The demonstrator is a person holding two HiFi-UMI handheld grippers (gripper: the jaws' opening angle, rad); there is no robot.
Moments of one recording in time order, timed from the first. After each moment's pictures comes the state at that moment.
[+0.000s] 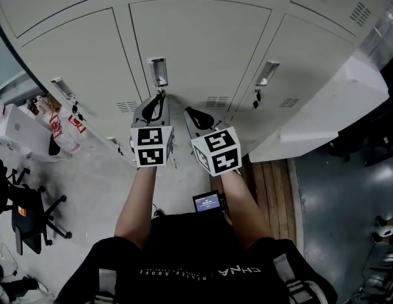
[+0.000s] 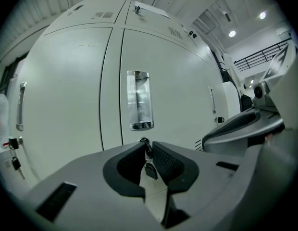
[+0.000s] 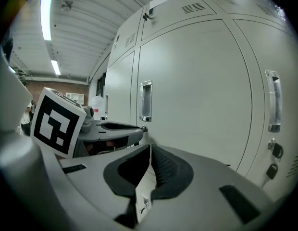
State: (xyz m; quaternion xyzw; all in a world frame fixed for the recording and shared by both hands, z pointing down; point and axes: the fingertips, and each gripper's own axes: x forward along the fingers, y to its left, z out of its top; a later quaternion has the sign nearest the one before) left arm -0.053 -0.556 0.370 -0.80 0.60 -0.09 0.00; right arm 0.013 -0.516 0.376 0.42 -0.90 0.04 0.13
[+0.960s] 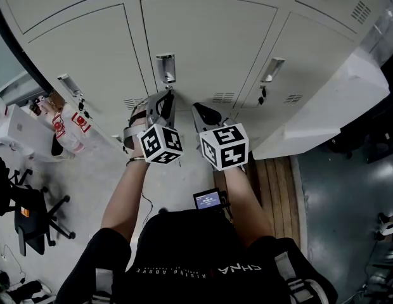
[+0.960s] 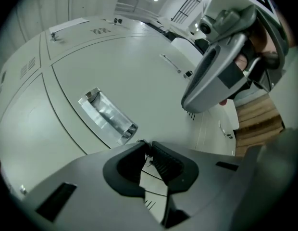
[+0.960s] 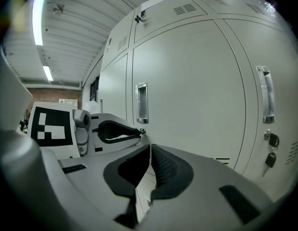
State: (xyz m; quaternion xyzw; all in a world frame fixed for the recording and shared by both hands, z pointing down) left arm -0.047 -0.551 0.378 -0.75 0.51 -0.34 0.27; right arm 0.012 -0.515 0.374 0.45 -0.88 0.07 0.10
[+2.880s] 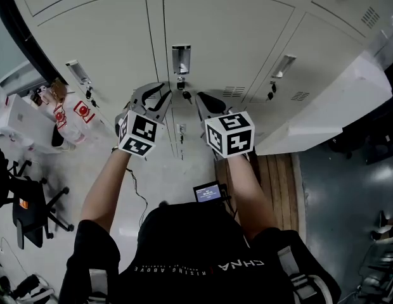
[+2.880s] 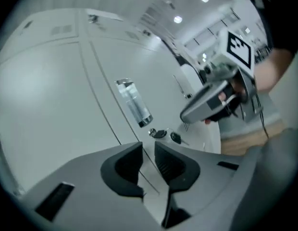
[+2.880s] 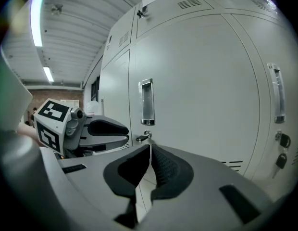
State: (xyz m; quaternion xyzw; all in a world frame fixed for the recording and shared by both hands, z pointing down) left arm -0.090 -0.534 0.372 -0.85 0.45 -0.23 0.17; right arm -0.013 -0.521 0.374 0.44 -0.89 0.08 0.10
